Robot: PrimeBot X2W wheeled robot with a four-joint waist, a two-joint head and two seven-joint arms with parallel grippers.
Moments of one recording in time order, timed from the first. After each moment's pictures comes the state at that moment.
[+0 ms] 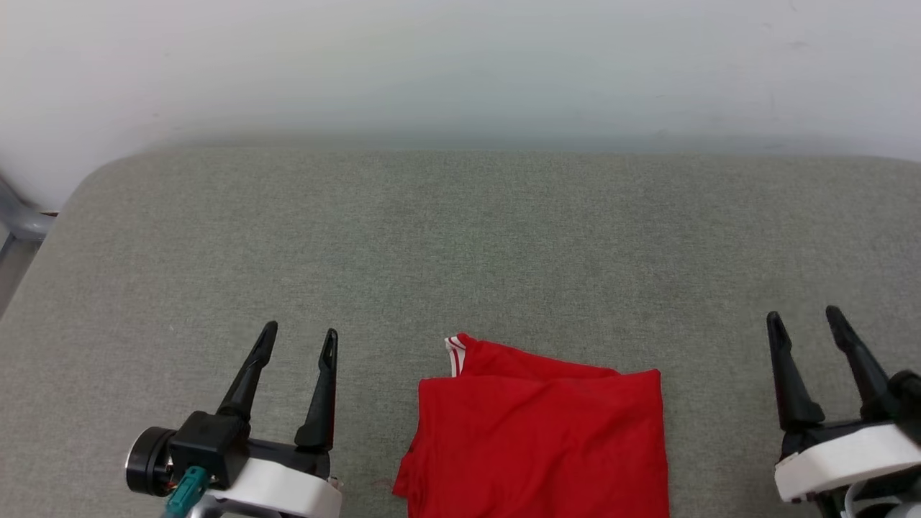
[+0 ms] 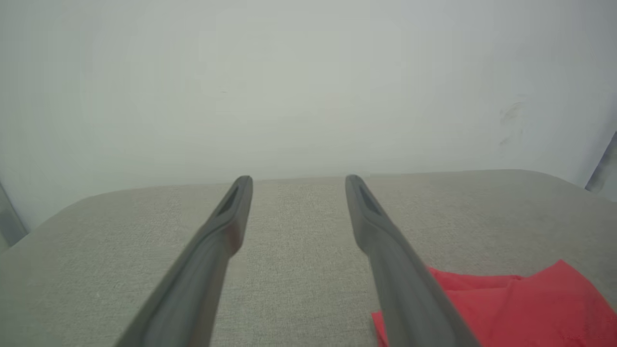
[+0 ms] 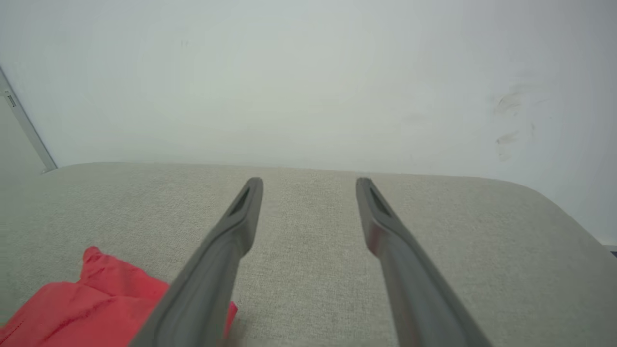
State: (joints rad) left arm 0.01 0.10 -0.08 -0.01 -0.14 -0.11 -0.26; right arm -0.01 -0.19 -0.06 -0.02 0.23 0.13 -0.11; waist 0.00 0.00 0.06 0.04
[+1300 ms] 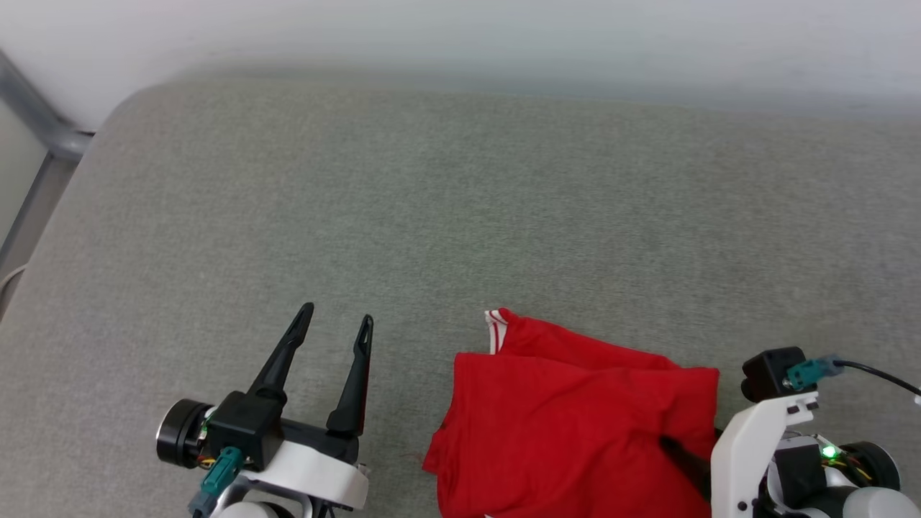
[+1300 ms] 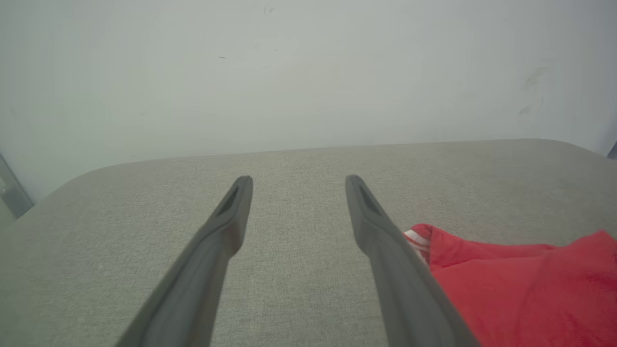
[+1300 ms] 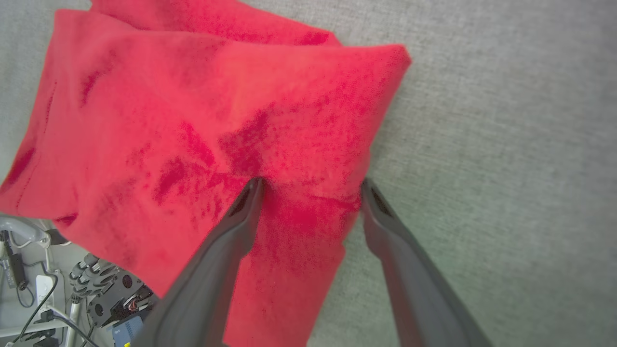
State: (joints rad) left arm -0.04 0.08 -0.12 0.01 -0.09 -0.13 -0.26; right arm -0.01 -0.14 0.04 -0.09 0.35 0.13 0.87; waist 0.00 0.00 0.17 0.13
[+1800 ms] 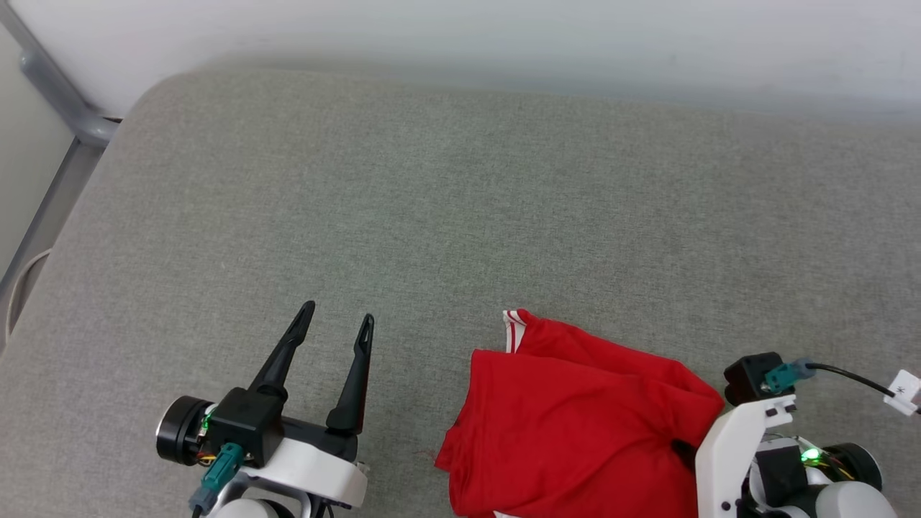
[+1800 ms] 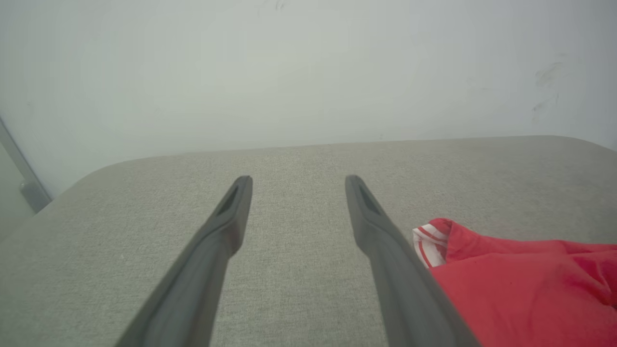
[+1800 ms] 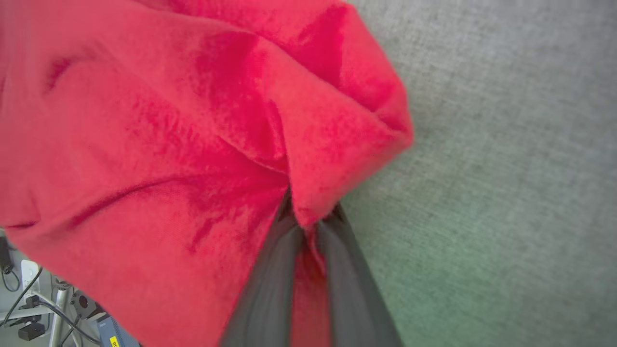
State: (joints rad) left arm -0.05 0.09 -0.13 0.03 -0.09 -0.13 -0.26; right arm -0.05 -0.12 0.07 0.07 0.29 0.13 0.83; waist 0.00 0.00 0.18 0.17
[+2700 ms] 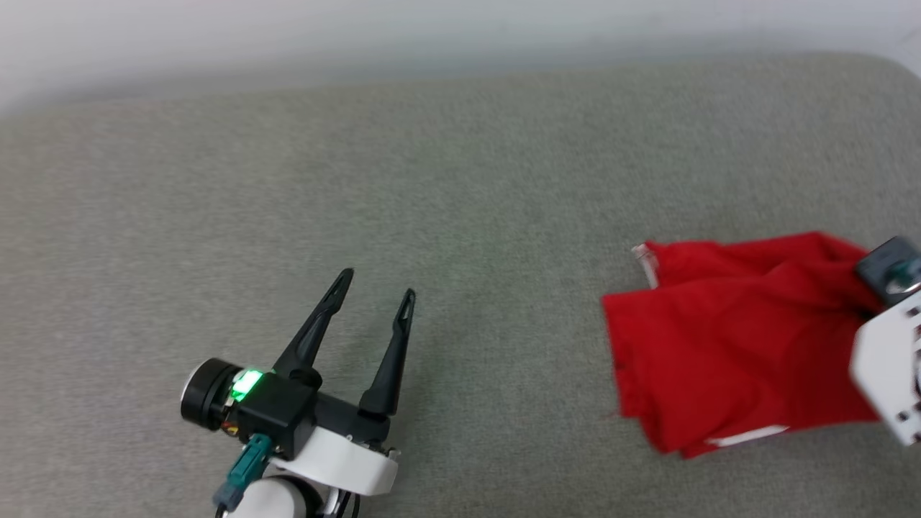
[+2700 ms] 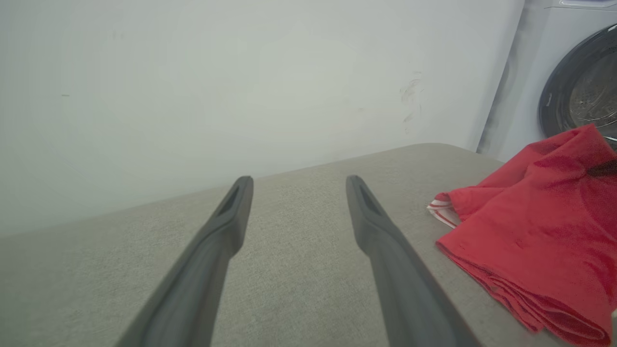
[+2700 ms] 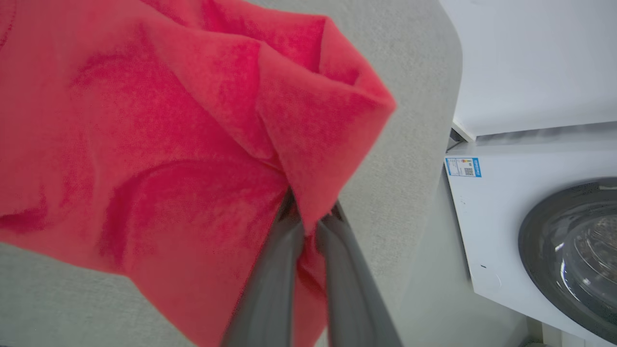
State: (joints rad) left arm -0.09 0.10 -0.22 -0.06 -0.07 -0.13 -0.26; right arm -0.28 -0.71 0.27 -0.08 0.24 0.13 0.79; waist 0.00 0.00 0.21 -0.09
